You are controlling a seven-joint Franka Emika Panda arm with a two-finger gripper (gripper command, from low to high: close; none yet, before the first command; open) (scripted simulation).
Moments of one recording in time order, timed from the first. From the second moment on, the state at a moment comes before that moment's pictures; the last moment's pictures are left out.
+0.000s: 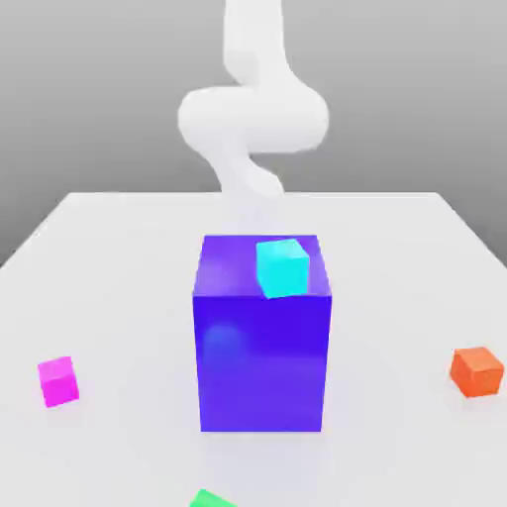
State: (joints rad) arm -0.03 -0.71 -0.04 -2.33 0.01 2.35 0.83
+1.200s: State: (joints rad) arm -0.52 0.36 -0.17 -2.61 0.32 2.96 0.91
